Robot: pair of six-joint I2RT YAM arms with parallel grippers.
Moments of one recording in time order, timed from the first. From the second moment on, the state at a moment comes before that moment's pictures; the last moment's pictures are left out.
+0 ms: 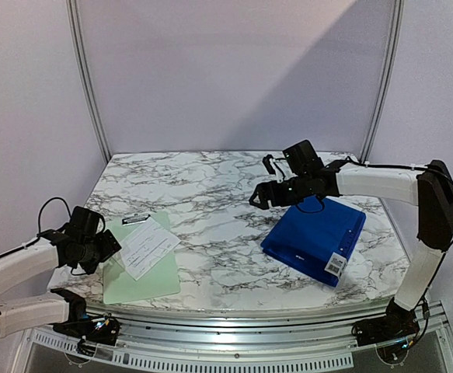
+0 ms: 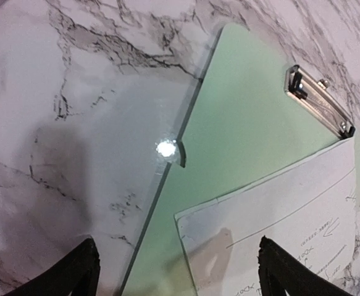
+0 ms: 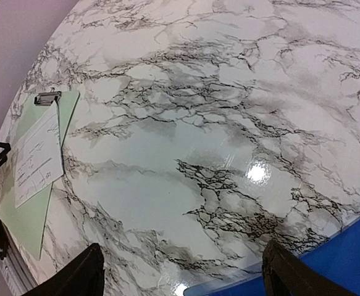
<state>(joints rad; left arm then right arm) -0.24 0.93 0.37 -0.47 -0.22 -0.93 0.65 1.79 1.29 -0.29 -0.21 0.35</state>
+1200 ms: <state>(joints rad) -0.82 1.40 0.52 0.06 -0.28 -1.34 0.64 1.63 1.15 -0.35 -0.07 0.33</state>
